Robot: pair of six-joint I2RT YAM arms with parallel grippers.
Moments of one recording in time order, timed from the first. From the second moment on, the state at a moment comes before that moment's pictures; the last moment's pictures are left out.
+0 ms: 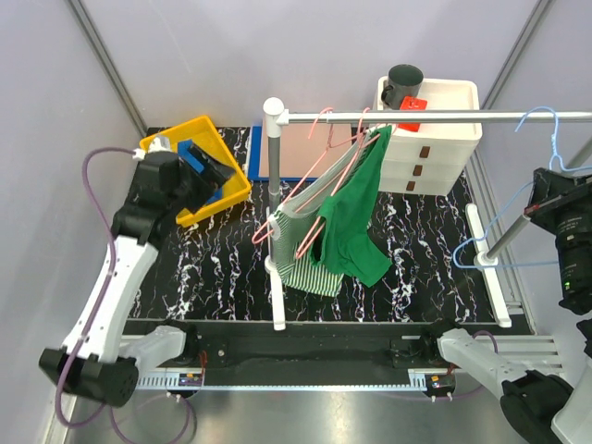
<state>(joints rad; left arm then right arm) -0.20 1.12 1.27 -0.63 0.00 -0.91 0.36 0.92 2.05 -1.14 0.60 0.44</state>
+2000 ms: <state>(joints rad) -0.72 0.97 1.63 -0.66 0.63 -0.87 0.36 0.70 1.53 -1.00 -0.07 0.58</state>
